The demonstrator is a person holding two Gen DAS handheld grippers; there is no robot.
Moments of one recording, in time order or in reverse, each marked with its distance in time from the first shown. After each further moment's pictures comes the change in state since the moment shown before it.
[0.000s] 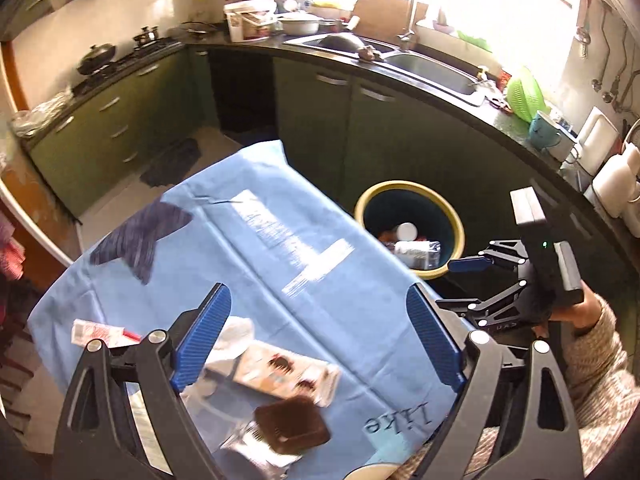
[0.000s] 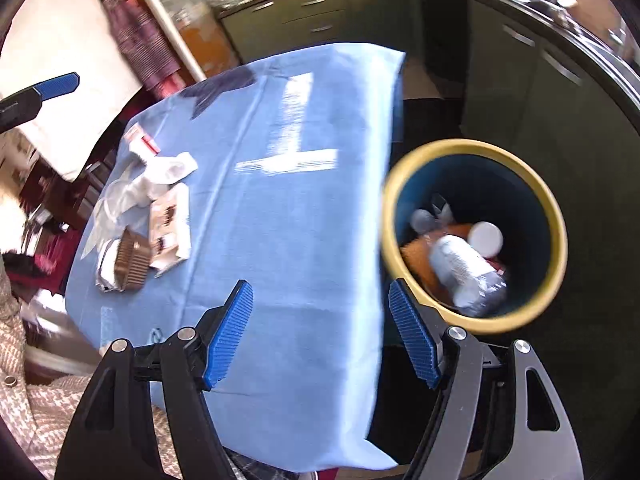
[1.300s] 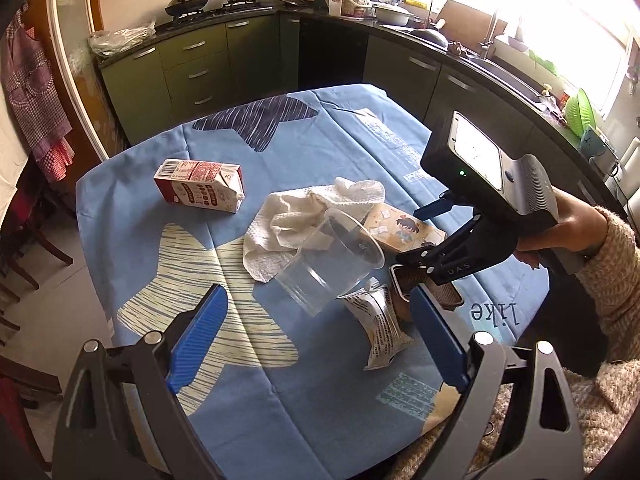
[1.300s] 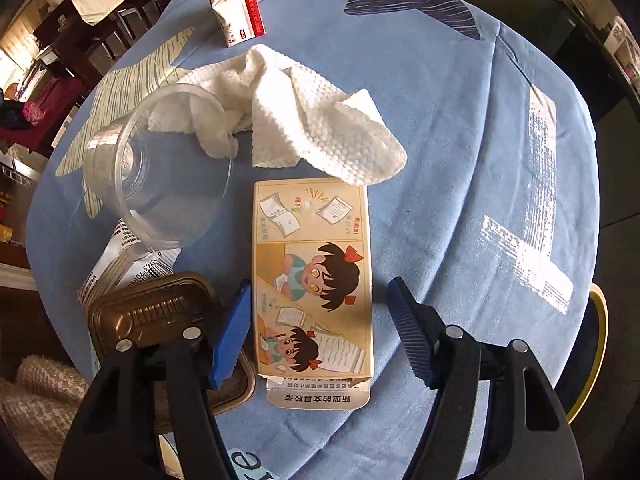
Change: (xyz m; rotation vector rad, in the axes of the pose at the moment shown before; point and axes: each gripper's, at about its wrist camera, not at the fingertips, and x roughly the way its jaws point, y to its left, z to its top) left arm -0.040 0.106 -0.163 -0.211 0.031 0.102; right arm 0.161 0.202 0.063 -0.423 0.319 -0.091
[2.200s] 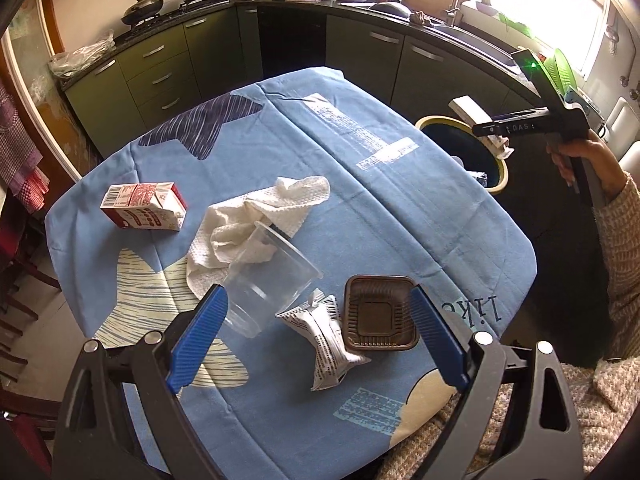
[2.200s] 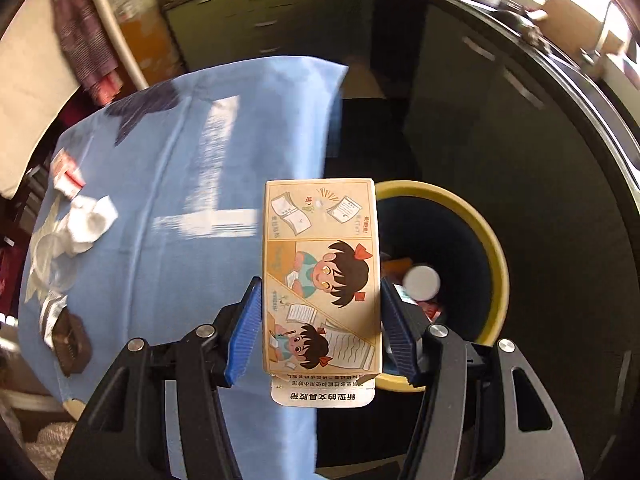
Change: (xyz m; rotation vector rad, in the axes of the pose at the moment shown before) left arm 0.025 -0.060 0.020 0.127 0.065 -0.041; right arm -0.111 -0.236 -0.144 0.563 -0.230 -0.170
